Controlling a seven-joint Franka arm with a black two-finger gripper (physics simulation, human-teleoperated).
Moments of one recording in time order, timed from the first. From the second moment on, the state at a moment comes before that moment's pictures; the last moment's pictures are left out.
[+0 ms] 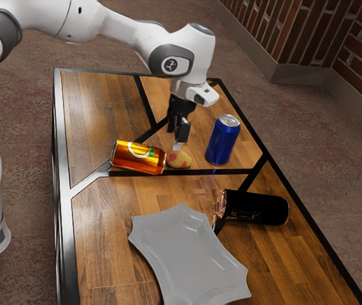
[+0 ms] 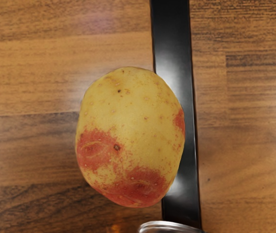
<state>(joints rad) 0.23 -0.12 -0.12 -2.04 -0.08 1.89 0.19</state>
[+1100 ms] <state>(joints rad) 0.24 0.08 -0.12 -2.00 -0.08 2.00 0.27</state>
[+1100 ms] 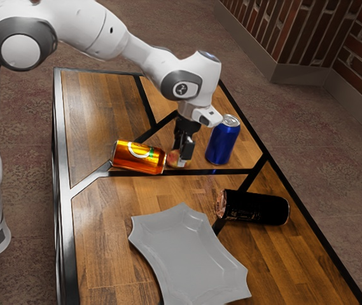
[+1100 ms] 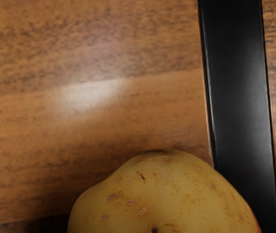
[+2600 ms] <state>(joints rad) -0.01 -0.15 -0.41 -2.03 -0.10 2.10 -0.07</state>
